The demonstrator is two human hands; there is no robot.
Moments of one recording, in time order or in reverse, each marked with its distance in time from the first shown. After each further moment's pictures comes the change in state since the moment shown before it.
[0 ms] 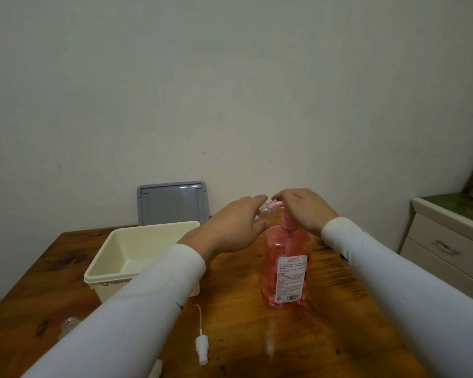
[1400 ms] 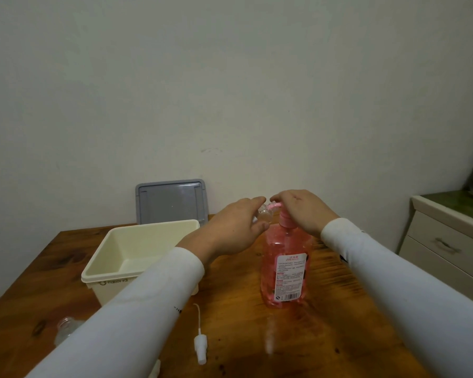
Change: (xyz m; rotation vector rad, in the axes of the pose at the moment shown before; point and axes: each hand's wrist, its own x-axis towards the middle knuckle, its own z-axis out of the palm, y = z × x) left_hand -0.001 -0.003 0.007 -0.023 -0.001 -0.020; right_hand 0.002 0.006 0.004 -0.016 -0.030 -0.011
